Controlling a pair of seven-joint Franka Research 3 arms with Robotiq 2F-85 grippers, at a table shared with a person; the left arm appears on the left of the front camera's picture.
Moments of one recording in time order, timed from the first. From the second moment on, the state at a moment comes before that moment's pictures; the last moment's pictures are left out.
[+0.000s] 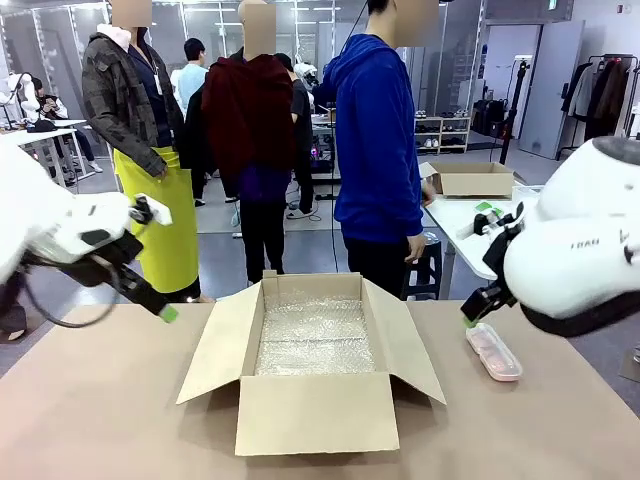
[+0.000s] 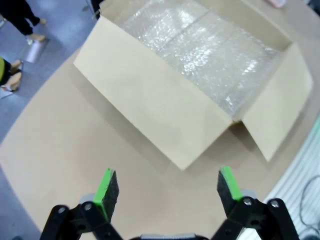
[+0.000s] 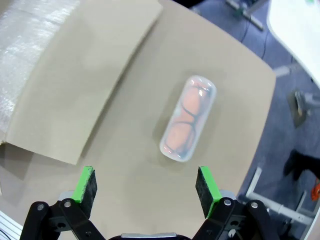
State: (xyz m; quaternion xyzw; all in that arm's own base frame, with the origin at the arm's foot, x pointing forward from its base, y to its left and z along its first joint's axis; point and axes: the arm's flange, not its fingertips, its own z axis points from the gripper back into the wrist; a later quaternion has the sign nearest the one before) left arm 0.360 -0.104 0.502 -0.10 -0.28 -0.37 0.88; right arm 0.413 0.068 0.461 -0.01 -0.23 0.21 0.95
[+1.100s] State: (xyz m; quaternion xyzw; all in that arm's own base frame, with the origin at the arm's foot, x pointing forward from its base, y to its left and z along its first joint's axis) left arm 0.348 -0.058 0.516 -0.14 -0.28 -0.38 0.87; right arm 0.495 0.015 0.411 -0.01 -0.13 0.13 0.98
